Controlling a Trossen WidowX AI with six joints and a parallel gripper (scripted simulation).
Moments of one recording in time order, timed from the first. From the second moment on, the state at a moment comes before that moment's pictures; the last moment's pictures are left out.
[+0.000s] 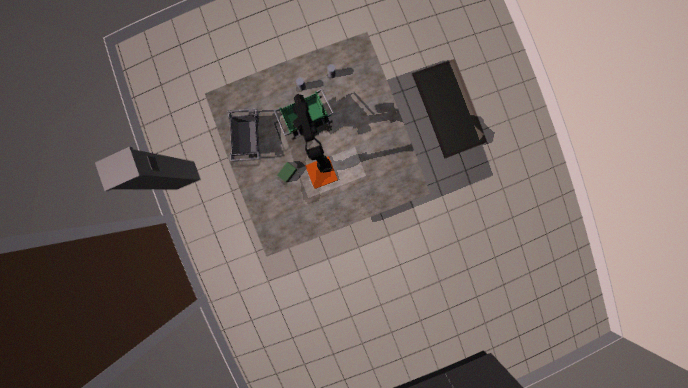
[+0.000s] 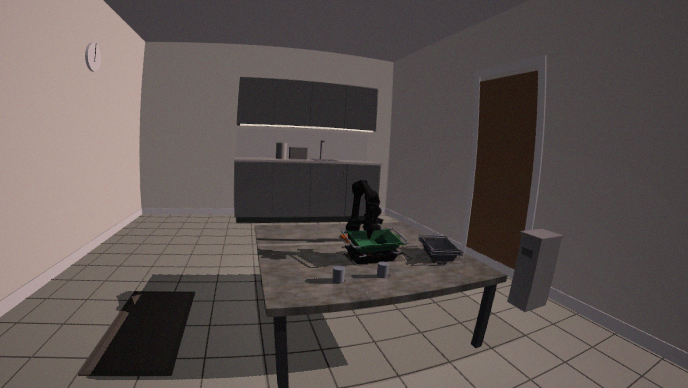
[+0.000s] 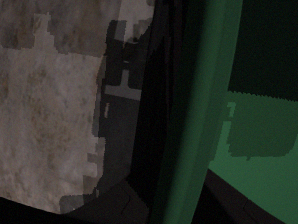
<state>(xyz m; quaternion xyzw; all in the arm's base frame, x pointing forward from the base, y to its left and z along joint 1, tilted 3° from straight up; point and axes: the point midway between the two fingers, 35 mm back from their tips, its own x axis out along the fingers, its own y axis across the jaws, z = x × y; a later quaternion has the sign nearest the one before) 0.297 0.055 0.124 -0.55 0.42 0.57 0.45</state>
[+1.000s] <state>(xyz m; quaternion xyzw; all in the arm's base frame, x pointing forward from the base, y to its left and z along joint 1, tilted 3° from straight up) 0.296 0.054 0.117 -0.55 0.41 0.57 0.45</state>
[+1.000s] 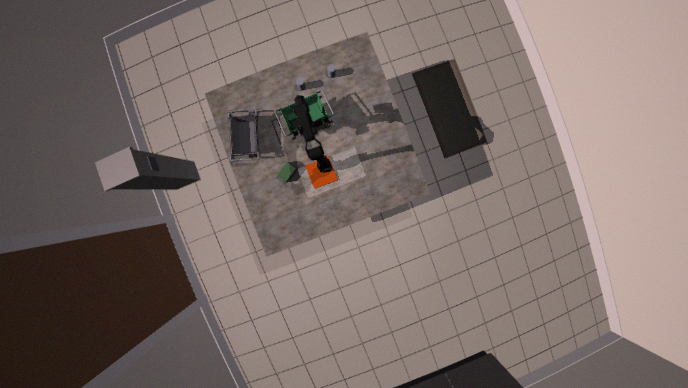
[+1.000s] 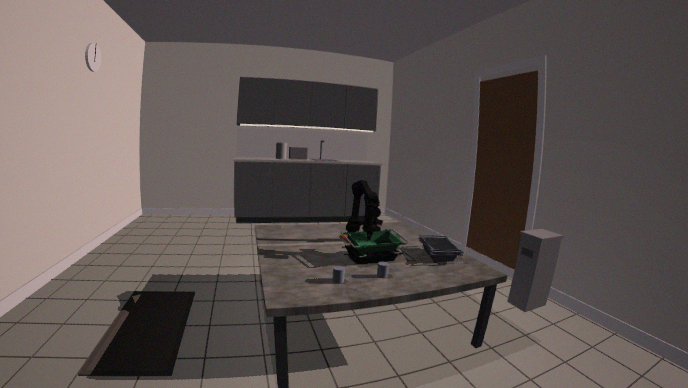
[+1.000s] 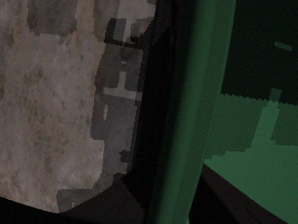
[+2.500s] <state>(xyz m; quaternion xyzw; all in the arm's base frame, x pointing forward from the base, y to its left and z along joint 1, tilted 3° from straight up) 0.296 0.054 0.117 -0.55 0.41 0.57 0.45</state>
